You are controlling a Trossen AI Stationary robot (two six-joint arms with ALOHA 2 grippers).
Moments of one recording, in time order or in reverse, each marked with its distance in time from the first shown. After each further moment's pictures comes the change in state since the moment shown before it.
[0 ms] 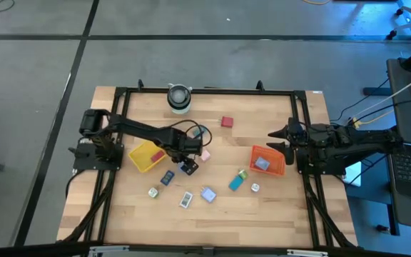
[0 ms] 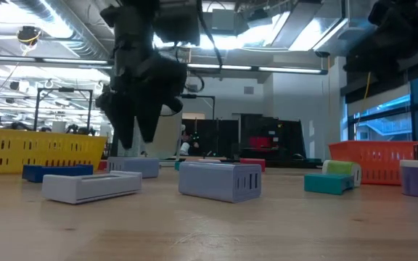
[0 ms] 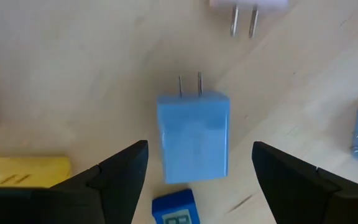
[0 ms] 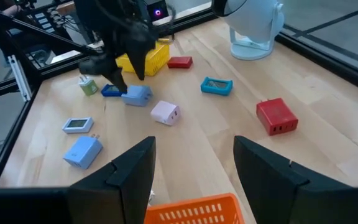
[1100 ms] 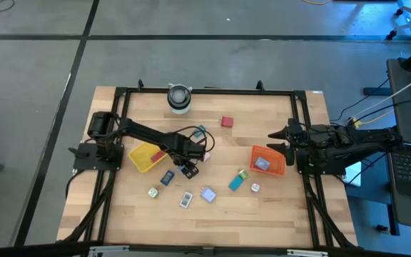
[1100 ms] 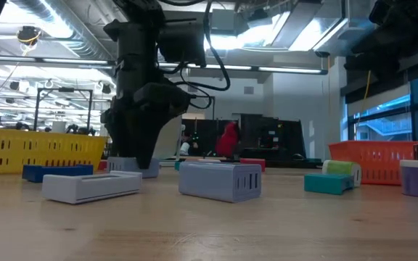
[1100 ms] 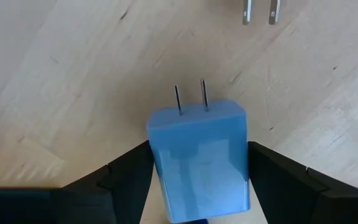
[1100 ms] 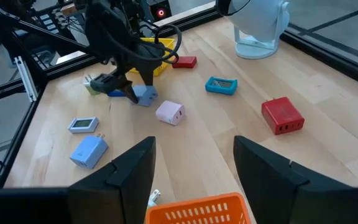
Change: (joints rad) left arm -0.021 0.093 0.000 0.041 -0.052 0.063; right arm 0.024 0.000 0.000 0.002 0.009 0.023
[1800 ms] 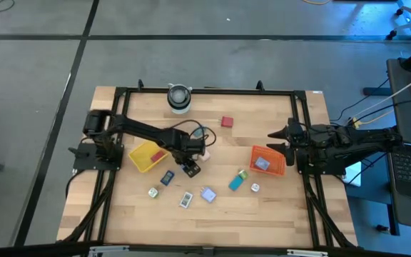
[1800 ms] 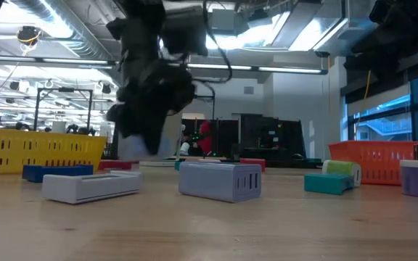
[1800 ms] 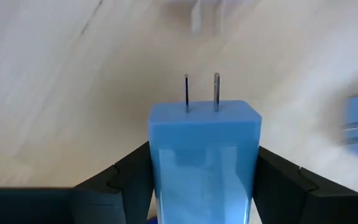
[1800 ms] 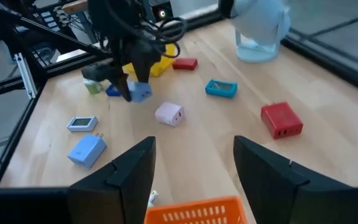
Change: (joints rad) left arm 0.035 -0.062 -0.003 0.064 0.121 0.040; right arm 0.000 0.000 0.000 0.010 -0.001 -0.038
